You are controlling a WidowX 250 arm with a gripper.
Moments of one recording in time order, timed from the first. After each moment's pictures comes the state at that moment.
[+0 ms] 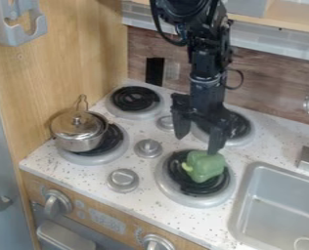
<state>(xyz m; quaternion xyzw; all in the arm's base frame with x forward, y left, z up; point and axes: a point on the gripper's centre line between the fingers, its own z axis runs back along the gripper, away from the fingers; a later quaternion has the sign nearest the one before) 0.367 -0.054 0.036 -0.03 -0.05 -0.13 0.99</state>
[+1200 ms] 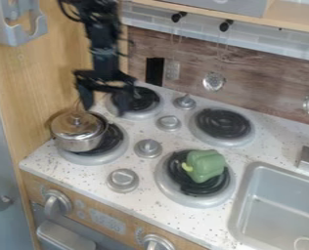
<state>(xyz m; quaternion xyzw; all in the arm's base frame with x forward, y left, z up) 0.371 0.128 0.050 0.01 -0.06 0.13 0.99</state>
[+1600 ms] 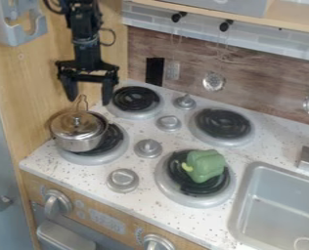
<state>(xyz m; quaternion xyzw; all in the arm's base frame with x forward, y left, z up) 0.380 0.158 0.040 0.01 -0.05 0.17 0.98</state>
